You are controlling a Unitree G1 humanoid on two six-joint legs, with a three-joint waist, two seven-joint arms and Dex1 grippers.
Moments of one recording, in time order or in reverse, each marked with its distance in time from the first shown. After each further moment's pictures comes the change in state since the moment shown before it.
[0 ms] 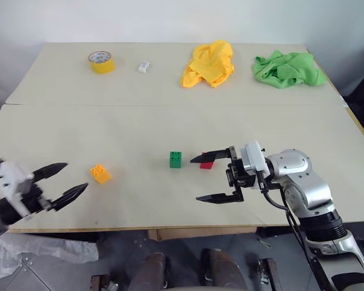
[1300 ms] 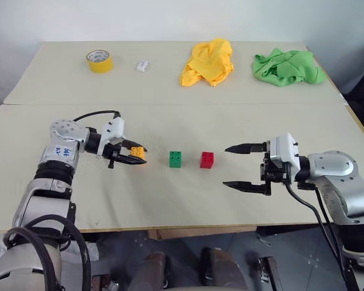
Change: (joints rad) left arm -1.064 -0.120 -0.679 1.104 0.360 -0.509 -0.498; right arm 0.148 -0.205 -0.200 -0.066 -0.019 0.066 -0.157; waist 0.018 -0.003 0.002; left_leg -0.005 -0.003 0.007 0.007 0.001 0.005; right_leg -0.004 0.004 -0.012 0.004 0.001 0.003
